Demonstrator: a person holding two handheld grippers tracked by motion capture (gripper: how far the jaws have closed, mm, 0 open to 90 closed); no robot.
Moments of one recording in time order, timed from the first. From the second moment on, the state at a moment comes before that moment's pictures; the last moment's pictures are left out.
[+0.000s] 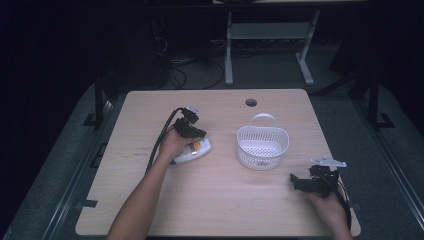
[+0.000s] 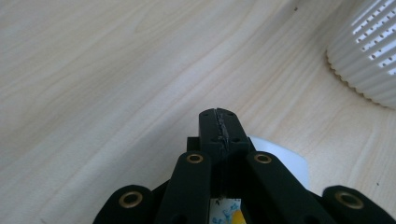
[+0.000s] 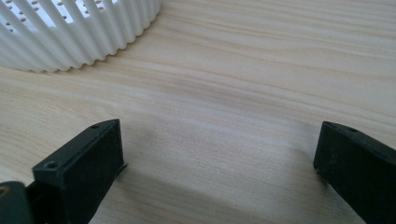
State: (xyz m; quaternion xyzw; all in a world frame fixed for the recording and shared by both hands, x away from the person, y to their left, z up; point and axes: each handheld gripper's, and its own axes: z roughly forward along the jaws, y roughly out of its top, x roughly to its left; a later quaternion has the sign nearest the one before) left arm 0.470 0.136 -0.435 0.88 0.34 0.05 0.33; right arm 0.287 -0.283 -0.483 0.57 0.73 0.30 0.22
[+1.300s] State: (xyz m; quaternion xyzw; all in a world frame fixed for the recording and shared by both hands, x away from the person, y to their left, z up) left arm 0.387 0.130 -0.435 0.90 0.28 0.01 0.33; right arm 0.287 -0.283 -0.483 0.57 0.73 0.31 0.22
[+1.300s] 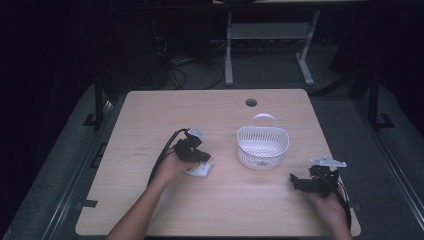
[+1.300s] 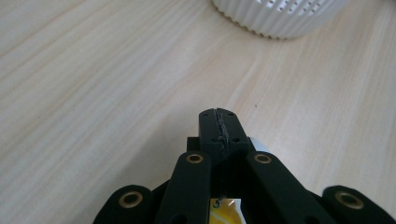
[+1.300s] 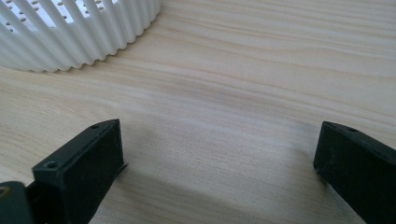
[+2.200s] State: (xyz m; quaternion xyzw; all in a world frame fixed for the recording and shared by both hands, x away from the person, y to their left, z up) left arm 0.340 0.162 -0.441 0.91 0.27 0.01 0.30; right arm 0.287 -0.283 -0.483 0.57 0.73 0.30 0.22
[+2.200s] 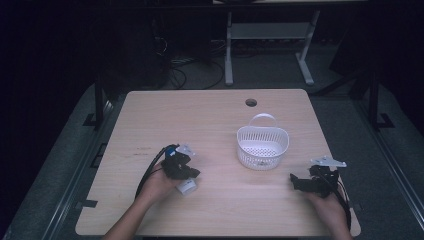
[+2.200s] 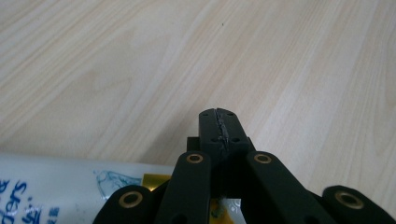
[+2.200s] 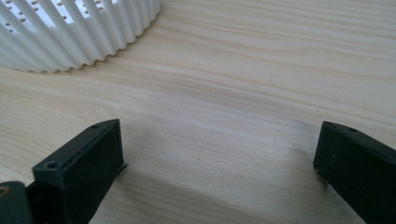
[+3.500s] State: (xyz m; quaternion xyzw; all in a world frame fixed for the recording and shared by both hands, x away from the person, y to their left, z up) left arm 0.304 0.240 -0.438 0.90 0.33 0.07 0.29; right arm 0.287 -0.283 -0.483 0.58 0.73 0.30 0.22
